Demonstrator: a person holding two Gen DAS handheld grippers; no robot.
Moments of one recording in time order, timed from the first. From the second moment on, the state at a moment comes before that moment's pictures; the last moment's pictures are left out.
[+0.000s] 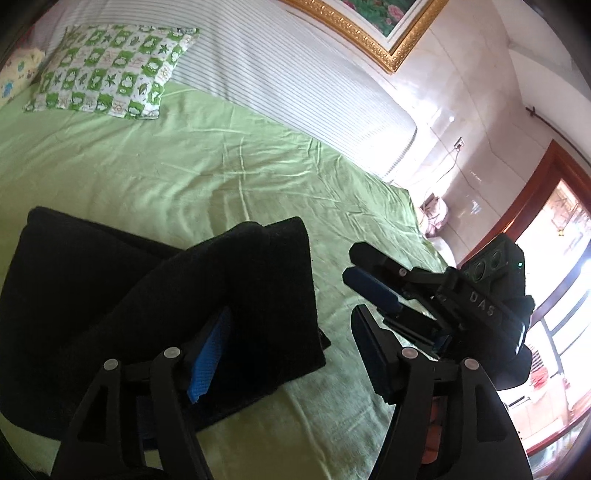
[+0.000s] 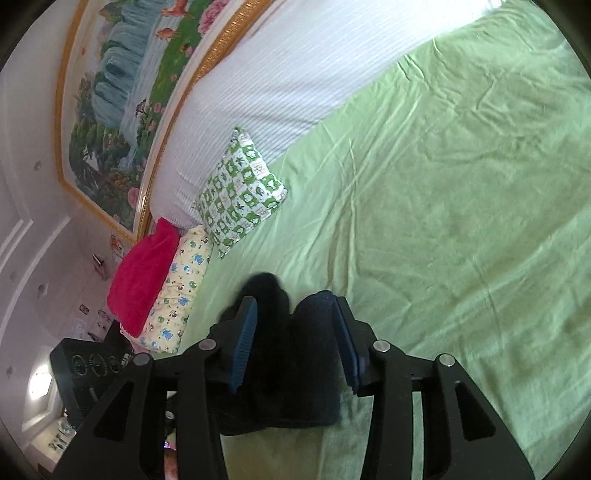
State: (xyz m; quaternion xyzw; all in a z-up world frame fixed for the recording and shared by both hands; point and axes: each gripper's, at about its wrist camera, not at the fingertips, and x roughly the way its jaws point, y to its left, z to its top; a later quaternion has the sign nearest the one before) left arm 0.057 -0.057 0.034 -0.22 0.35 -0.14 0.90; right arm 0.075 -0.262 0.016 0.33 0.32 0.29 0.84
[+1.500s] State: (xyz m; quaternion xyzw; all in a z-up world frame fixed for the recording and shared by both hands) left arm -0.005 0.089 0.023 -0.33 0.32 -0.01 0.89; right arm 0.031 -0.200 0.023 0.23 0.36 0.23 0.87
